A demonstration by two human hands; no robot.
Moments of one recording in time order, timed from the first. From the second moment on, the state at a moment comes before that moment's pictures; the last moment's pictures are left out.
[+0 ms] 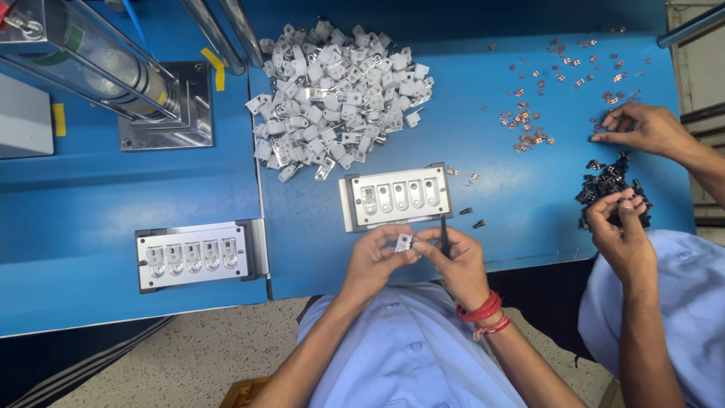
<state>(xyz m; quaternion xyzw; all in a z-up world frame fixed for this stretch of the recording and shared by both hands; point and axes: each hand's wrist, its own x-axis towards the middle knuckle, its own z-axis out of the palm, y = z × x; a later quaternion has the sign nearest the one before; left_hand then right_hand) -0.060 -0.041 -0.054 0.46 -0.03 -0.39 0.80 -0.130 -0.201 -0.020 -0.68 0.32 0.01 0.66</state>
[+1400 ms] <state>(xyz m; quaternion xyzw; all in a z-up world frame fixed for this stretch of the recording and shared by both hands) -0.071 -0.040 0.011 0.78 -0.11 -0.23 0.57 -0.147 -0.218 0.026 -0.90 0.03 -0.08 0.42</state>
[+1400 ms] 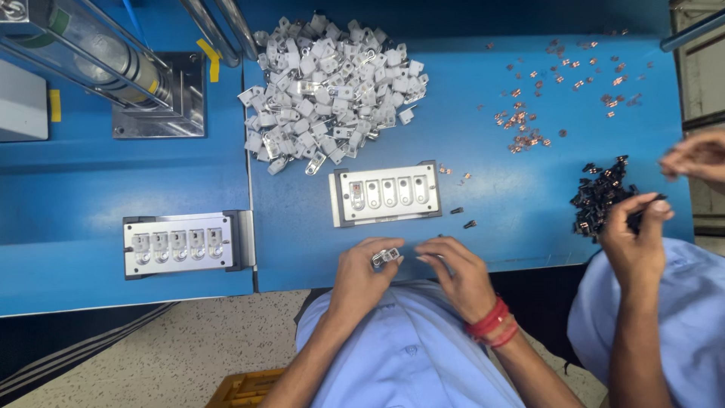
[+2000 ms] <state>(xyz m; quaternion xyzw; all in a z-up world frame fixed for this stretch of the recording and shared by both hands) -0.024 -0.022 0.007 0.81 -0.25 -0.08 0.52 -0.156 -0.203 0.041 -0.87 -0.02 -0.27 0.42</state>
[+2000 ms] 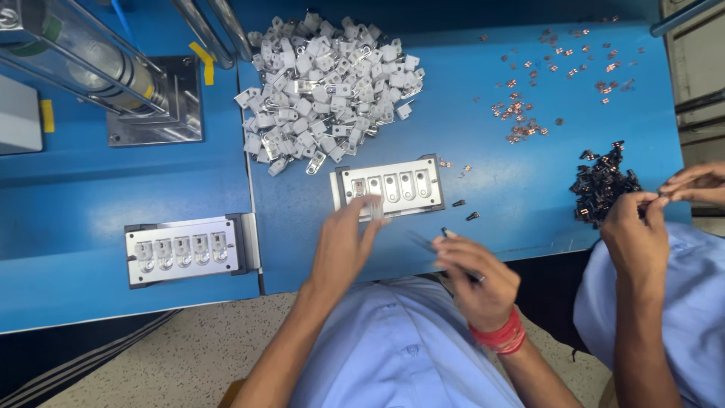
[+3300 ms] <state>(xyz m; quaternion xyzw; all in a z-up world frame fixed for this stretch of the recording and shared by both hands) -0.053 -0.015 0.010 0.79 -0.29 -0.10 0.53 -0.133 -0.182 -0.002 -0.79 0.25 0.04 0.55</state>
